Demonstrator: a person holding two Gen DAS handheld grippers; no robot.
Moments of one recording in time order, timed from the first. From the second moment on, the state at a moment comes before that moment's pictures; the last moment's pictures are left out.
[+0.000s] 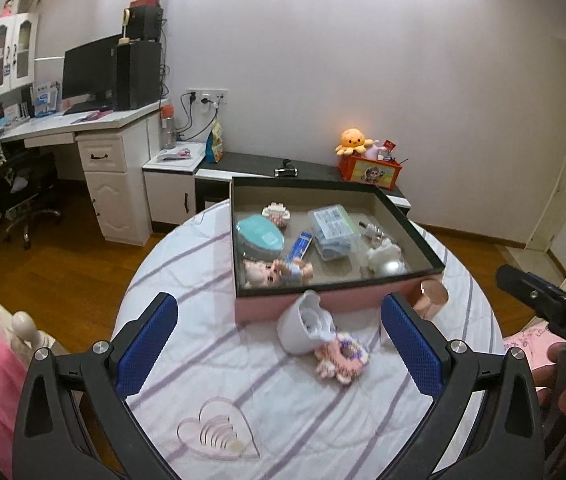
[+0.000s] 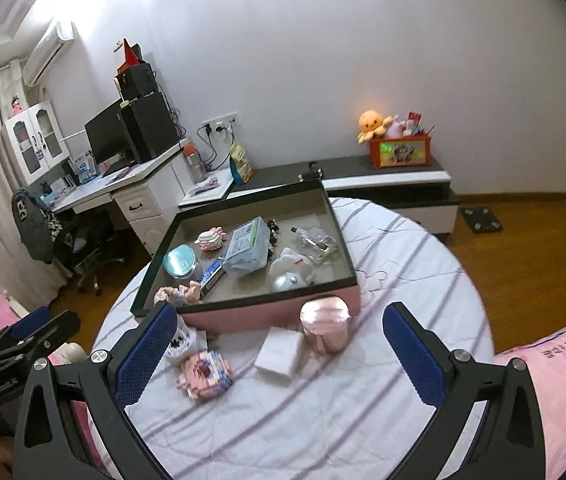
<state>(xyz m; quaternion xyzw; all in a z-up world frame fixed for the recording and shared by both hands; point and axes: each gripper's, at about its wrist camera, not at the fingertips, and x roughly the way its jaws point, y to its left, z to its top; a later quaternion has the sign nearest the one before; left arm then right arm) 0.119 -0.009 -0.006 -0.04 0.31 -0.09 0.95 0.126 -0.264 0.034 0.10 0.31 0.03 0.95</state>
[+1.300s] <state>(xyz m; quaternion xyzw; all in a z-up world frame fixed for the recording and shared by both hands) 0.110 -0.043 -0.061 -0.01 0.36 -0.09 0.93 0.114 -0.280 -0.010 0.10 0.35 0.01 0.93</state>
